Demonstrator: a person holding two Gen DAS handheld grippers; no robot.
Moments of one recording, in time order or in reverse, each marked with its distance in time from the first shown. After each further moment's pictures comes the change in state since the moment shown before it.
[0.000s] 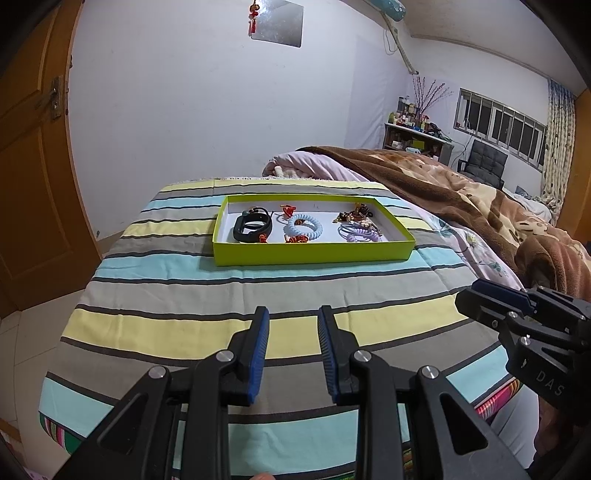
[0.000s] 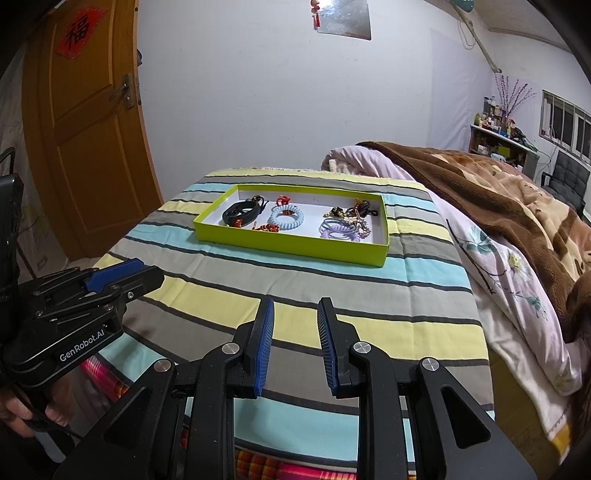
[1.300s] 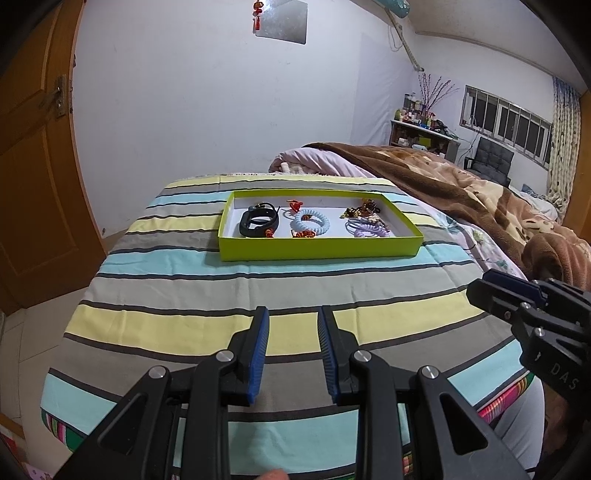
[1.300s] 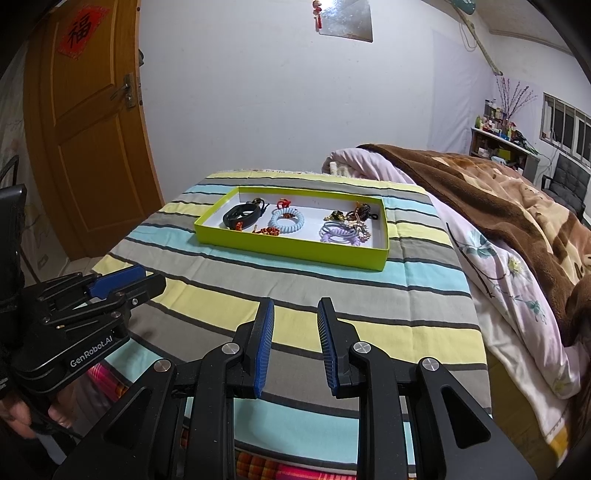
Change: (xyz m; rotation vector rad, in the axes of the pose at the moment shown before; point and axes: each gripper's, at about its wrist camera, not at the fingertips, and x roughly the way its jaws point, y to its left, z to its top) left arm 0.003 0.000 -0.003 -0.005 0.012 0.029; right arm 0.001 0.002 0.003 -0.005 -0.006 -0.002
